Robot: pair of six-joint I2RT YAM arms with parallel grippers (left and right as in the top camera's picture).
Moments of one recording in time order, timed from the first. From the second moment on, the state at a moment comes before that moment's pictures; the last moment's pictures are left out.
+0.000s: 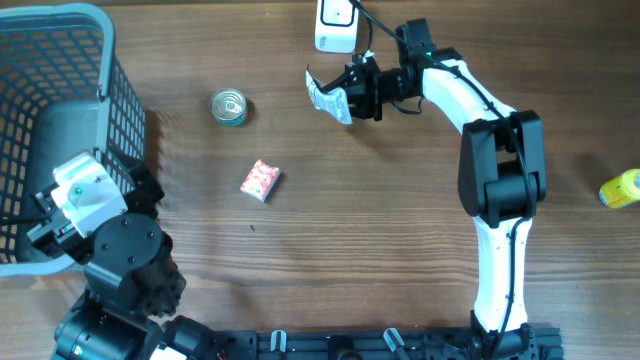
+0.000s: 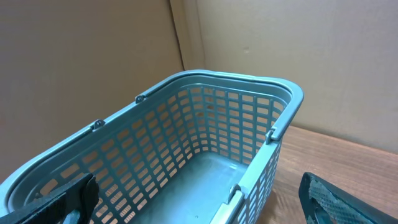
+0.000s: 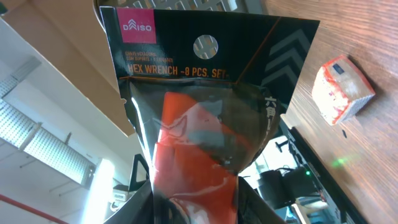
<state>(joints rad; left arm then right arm) -0.44 0.63 0.95 -0.60 -1.16 -0.11 0.22 2.37 1.81 -0.66 -1.56 0.79</state>
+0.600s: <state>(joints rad) -0.44 0.63 0.95 -0.60 -1.16 -0.11 0.21 2.37 1.73 -0.49 -1.33 0.79</state>
